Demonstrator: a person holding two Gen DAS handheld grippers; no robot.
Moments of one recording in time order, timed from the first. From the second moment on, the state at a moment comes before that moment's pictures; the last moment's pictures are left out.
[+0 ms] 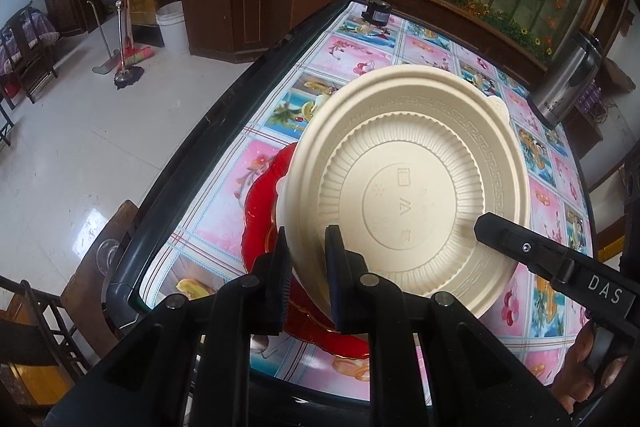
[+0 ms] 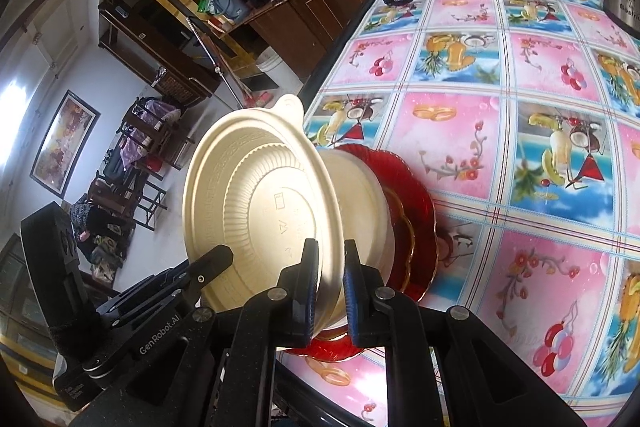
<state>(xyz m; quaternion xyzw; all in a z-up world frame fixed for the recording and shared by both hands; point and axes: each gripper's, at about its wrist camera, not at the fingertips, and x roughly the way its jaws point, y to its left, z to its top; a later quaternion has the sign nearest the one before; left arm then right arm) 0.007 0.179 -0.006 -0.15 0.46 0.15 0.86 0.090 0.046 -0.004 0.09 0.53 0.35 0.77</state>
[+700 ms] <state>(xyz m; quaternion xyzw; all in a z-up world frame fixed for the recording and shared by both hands) 0.013 0.181 -0.009 -0.16 0.47 0.16 0.85 0.096 0.047 -0.005 0.10 0.53 0.34 0.77</state>
